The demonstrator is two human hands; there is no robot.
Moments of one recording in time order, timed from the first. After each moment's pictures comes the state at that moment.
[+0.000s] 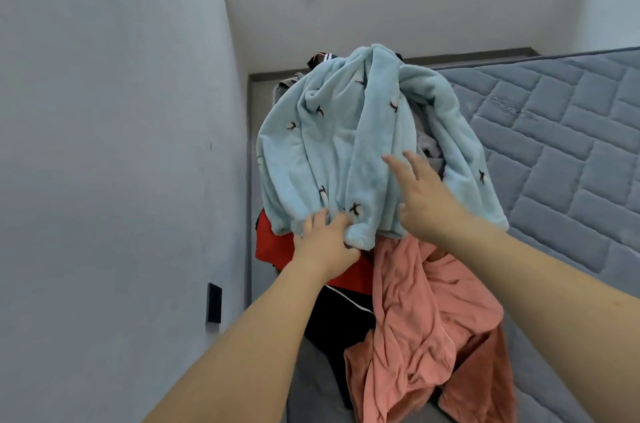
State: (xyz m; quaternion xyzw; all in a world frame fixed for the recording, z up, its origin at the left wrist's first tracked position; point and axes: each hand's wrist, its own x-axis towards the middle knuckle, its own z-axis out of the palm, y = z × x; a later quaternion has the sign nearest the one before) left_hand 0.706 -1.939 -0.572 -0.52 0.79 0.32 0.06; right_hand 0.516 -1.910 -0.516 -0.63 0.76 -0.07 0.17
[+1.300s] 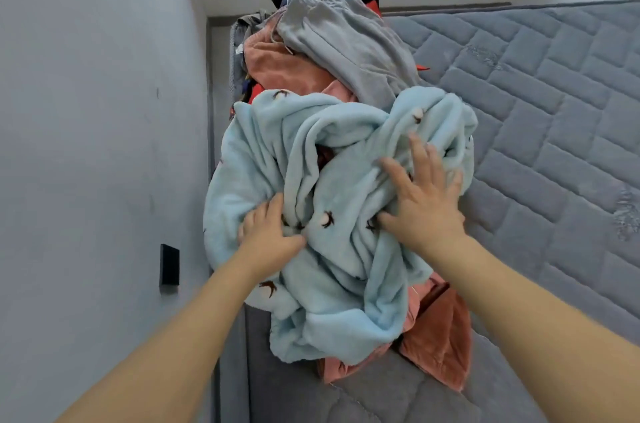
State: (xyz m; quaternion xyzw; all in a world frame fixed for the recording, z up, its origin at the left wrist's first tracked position) left_hand 0.750 -1.902 -0.637 -0.57 0.71 0.41 0.00; right_hand 0.508 -1.832 -0.577 -0.58 0.81 -0.02 0.07
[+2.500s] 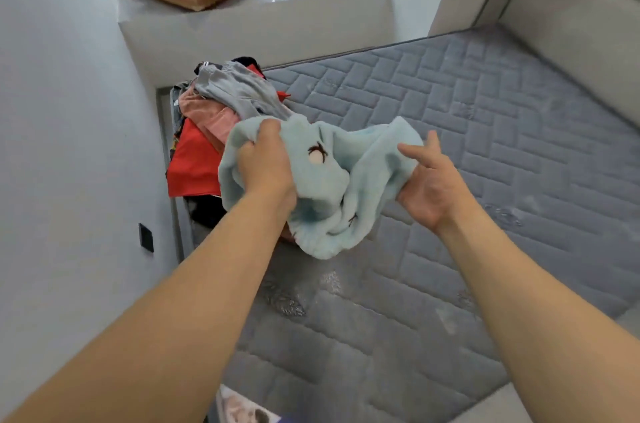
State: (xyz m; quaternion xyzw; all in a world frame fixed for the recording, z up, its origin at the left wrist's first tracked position) left_hand 0.621 -1.543 -0.239 -0.54 0.32 0.65 -0.43; right_hand 0.455 -1.420 -0.257 -0.08 0.46 -0.72 0.52
